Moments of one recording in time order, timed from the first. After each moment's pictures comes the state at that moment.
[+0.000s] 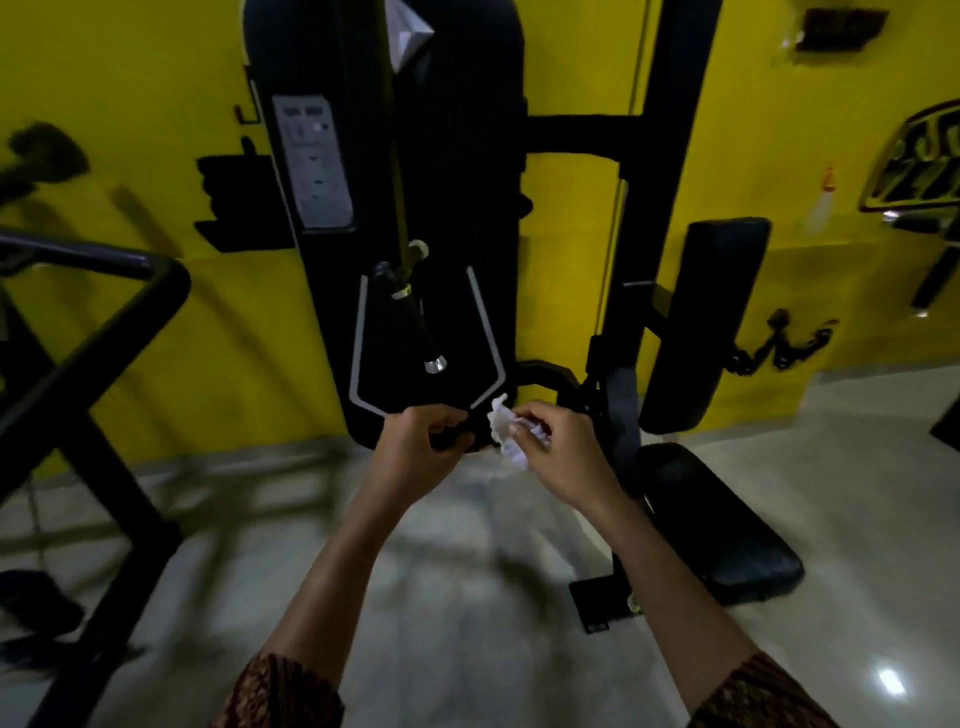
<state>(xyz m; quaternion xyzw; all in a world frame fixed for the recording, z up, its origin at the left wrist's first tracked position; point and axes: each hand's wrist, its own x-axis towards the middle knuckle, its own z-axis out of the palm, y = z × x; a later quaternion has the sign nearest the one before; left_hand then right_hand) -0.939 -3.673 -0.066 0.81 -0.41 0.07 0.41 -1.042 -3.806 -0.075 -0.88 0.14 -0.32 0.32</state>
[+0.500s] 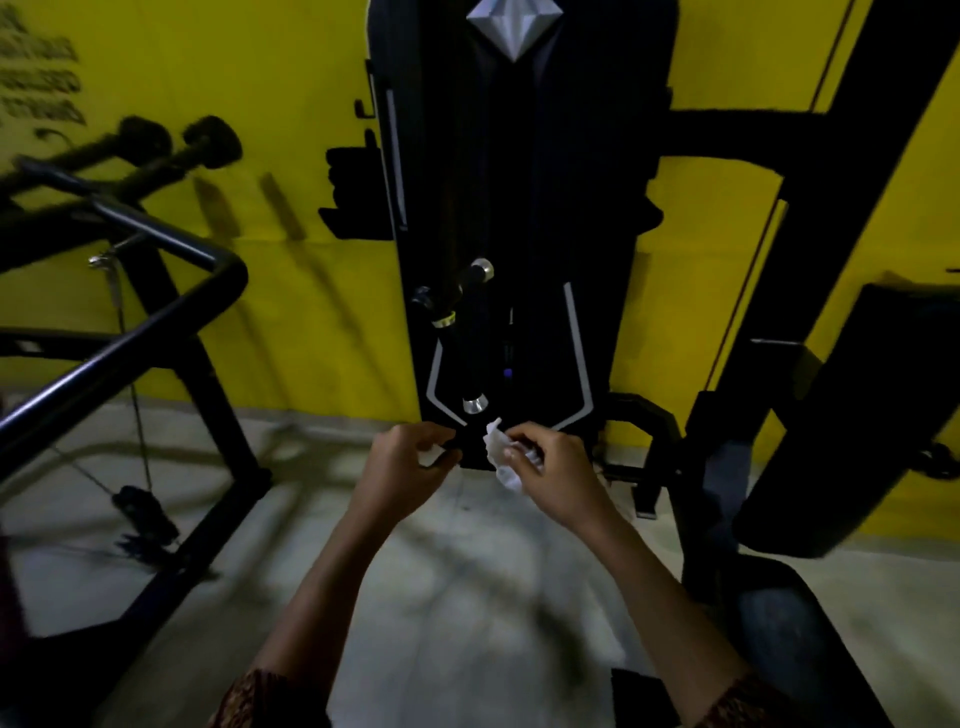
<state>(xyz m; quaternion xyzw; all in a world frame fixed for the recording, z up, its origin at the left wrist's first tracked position) -0.867 -3.768 -0.073 0.88 -0.24 0.11 0.39 -0.923 -3.937 -0.081 -0.89 -0.01 -0.23 0.39</state>
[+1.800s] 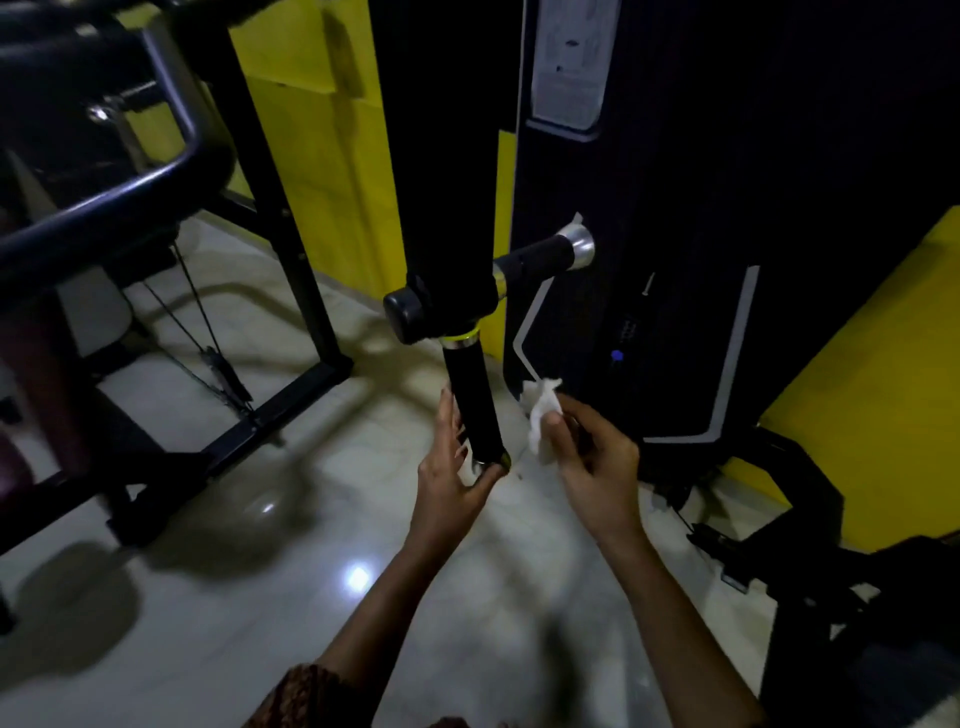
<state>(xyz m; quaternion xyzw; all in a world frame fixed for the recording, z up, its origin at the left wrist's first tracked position) -0.684 -3.901 -0.192 0.81 -0.01 0.14 0.57 -0.671 -4.044 -0.146 -0.78 -0.07 -0.17 0.60</state>
